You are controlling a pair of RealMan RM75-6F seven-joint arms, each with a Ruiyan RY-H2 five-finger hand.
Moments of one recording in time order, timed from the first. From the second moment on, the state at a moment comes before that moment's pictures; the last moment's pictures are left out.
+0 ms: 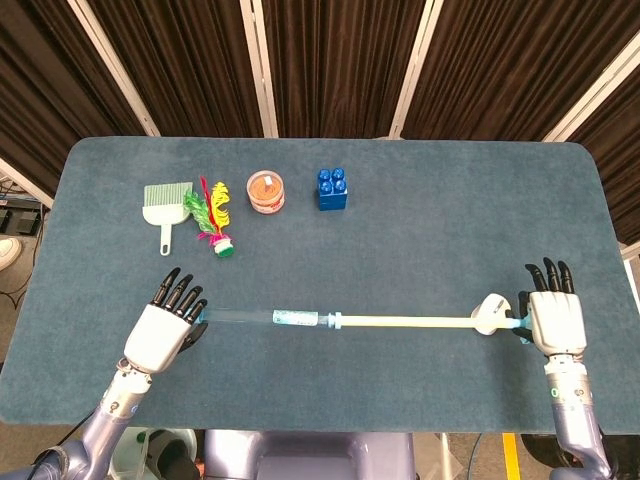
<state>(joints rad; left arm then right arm) -0.37 -1.71 0.01 -1.12 1.78 1.64 0.41 0.25 -1.37 0.17 -1.40 -1.29 1.31 -0.32</state>
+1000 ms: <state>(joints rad) -0.36 -1.72 -0.03 -1.19 1.66 1.49 0.50 0.27 -1.31 0.07 -1.45 -1.30 1.15 -0.30</state>
